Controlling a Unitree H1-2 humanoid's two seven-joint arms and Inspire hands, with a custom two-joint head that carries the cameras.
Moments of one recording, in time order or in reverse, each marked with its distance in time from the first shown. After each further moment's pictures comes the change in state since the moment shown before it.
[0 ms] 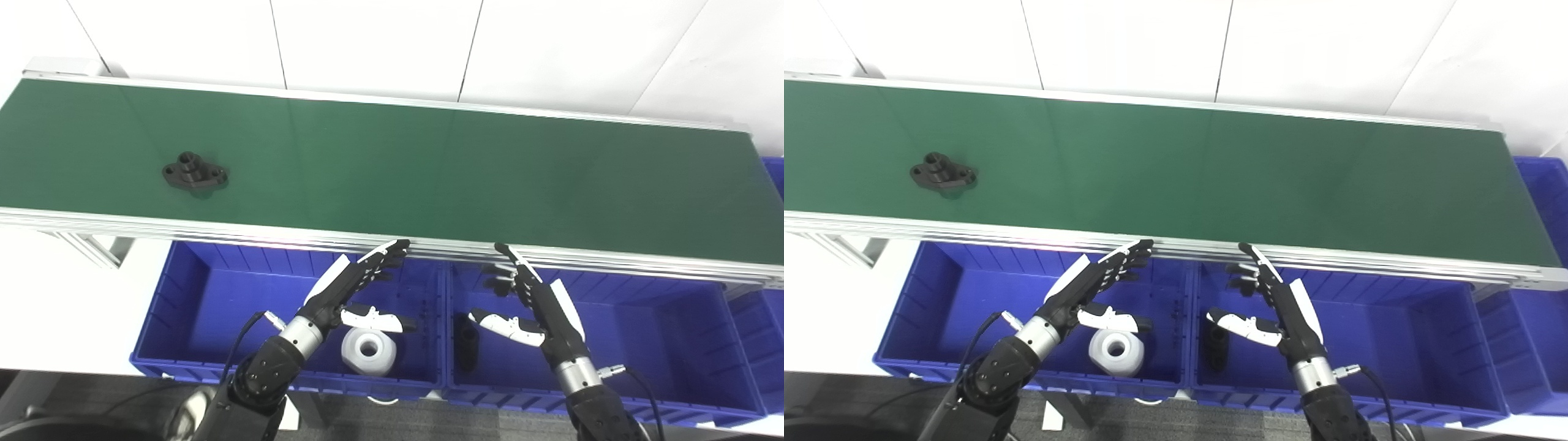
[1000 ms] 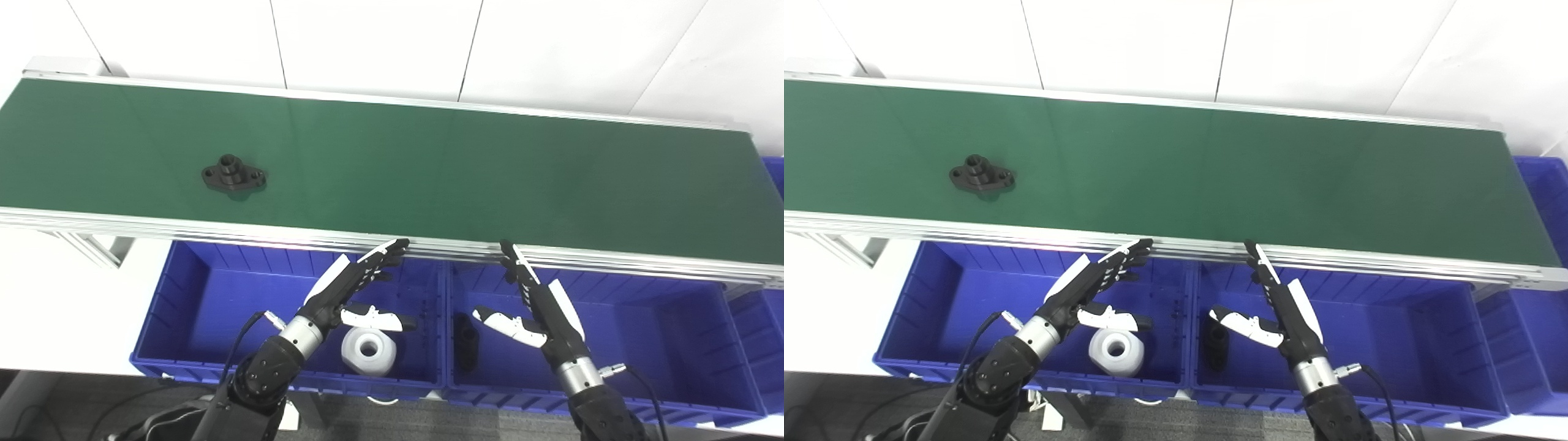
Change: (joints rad) left arm 0.000 0.000 0.000 -0.001 0.000 0.004 0.000; right arm 0.004 -0.024 0.021 -0.010 0.008 -0.001 0.008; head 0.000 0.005
